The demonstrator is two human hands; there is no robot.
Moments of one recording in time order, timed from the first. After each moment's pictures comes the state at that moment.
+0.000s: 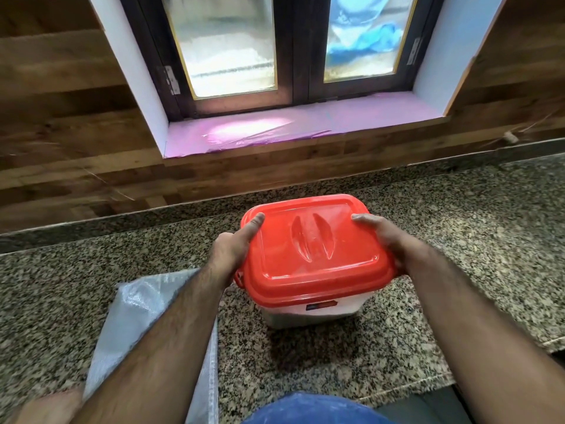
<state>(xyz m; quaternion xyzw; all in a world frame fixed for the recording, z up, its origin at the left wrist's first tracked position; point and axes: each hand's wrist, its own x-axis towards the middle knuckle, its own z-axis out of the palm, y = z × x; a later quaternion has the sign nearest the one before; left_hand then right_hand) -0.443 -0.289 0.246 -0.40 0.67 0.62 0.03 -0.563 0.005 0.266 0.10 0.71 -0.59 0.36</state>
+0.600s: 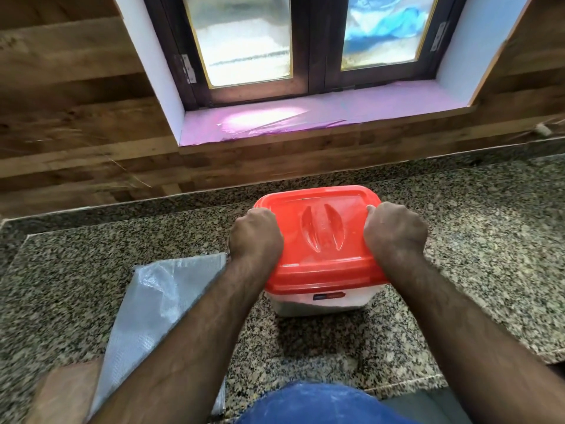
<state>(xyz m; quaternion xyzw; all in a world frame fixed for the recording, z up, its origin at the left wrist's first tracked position) -0.441 -0.227 0.280 -0.32 0.95 -0.02 -0.04 -0.534 -0.033 0.274 -0.01 1.00 -0.05 -0.06</state>
